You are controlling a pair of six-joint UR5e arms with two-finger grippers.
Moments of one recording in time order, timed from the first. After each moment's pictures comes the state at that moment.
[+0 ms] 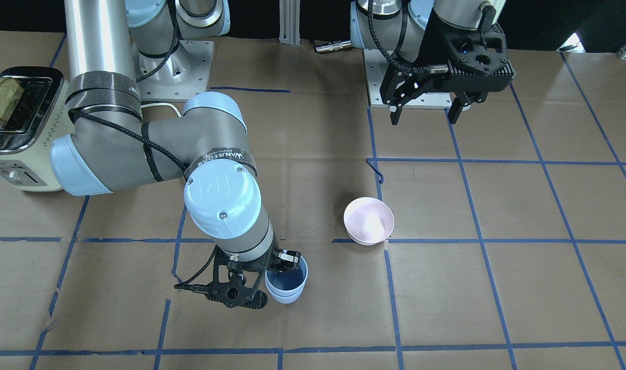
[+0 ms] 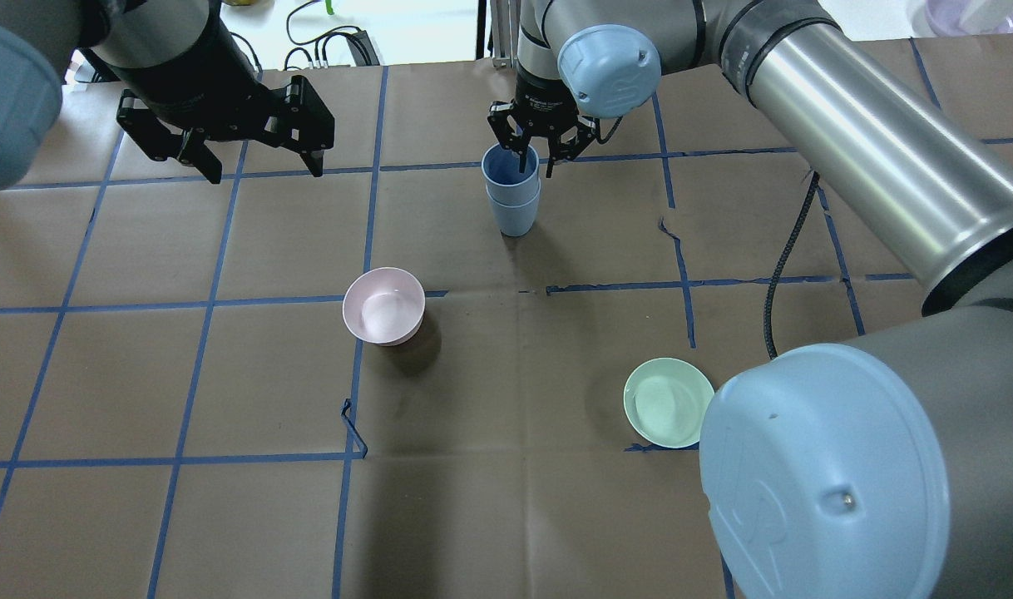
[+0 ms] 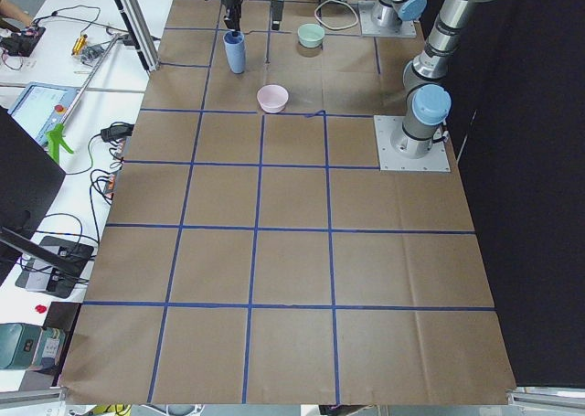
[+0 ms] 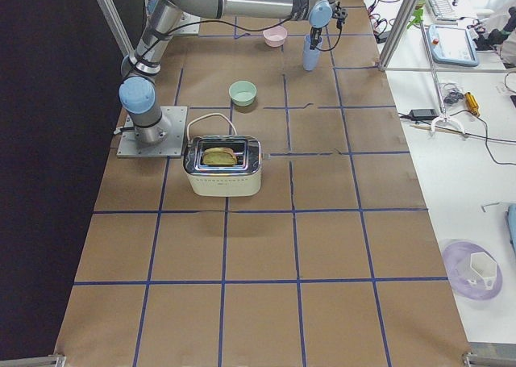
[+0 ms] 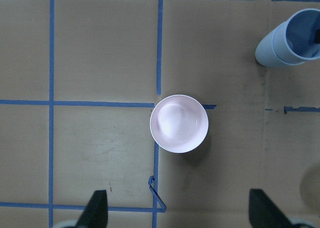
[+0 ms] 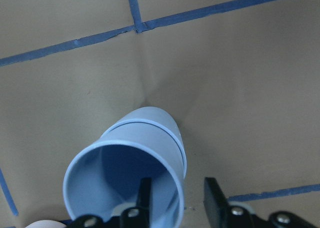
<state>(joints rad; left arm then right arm) -1.64 -1.56 -1.49 -1.56 1.60 -0.10 1.83 -0.94 1.16 -1.78 -1.46 0.47</state>
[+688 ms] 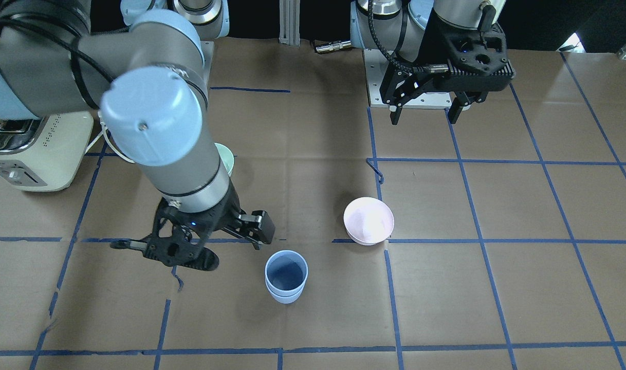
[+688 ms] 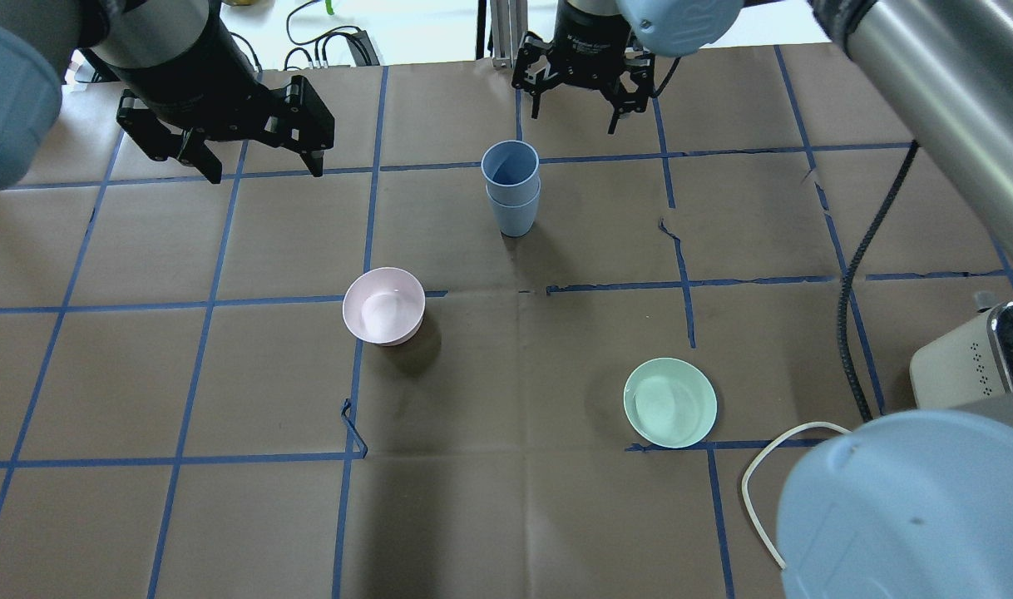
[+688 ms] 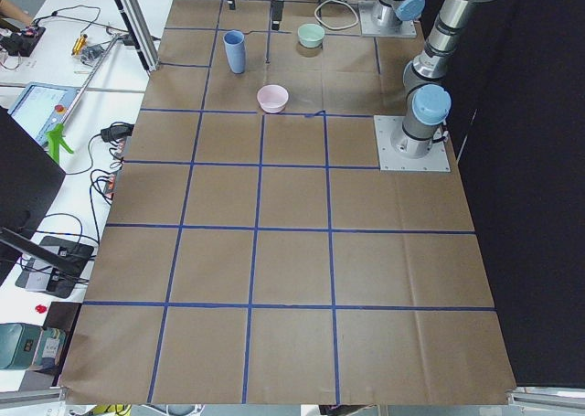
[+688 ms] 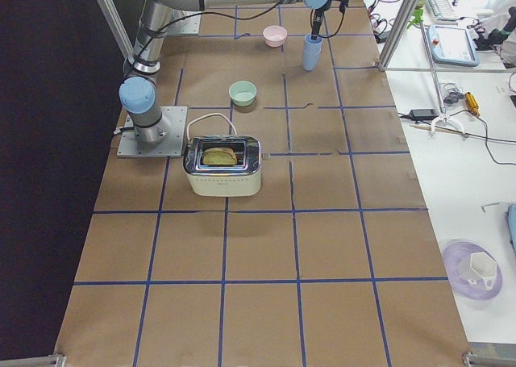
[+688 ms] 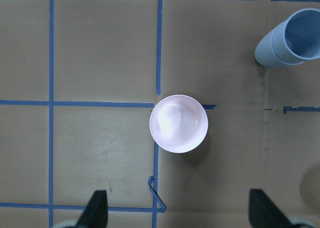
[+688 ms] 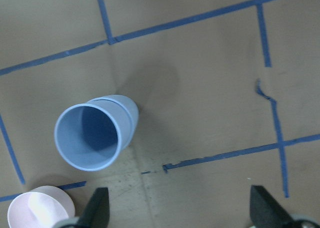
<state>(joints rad) -1.64 -1.56 -1.49 -1.56 1.60 -0.10 1.74 -1.13 1.15 -1.60 -1.48 0.40</state>
